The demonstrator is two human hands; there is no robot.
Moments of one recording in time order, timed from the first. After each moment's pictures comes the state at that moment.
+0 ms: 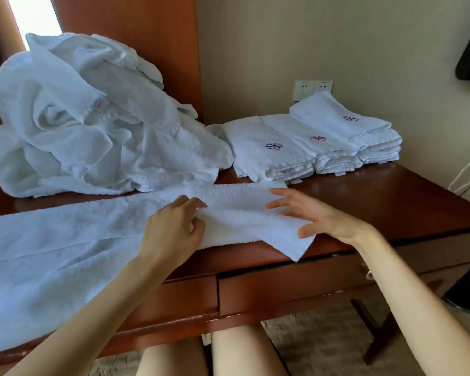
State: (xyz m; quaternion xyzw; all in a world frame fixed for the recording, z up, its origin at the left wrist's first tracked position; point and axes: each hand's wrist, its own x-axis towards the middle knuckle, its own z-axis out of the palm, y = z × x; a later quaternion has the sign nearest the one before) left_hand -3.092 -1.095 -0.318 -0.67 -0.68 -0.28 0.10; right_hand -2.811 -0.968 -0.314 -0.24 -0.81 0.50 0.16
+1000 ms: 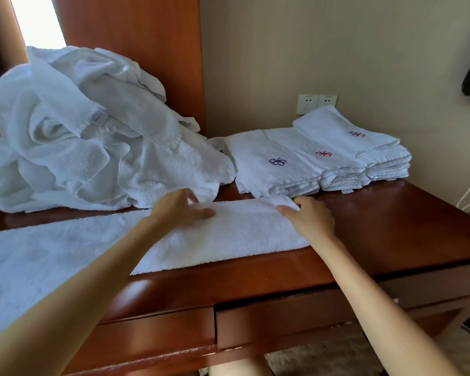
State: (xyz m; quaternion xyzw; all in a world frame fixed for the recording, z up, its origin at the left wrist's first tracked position) left_hand -3.140 -0.982 -0.312 -0.59 -0.77 -0.21 -0.09; right_hand -2.868 -0.918 -0.335 -0.61 -0.71 0.13 0.31
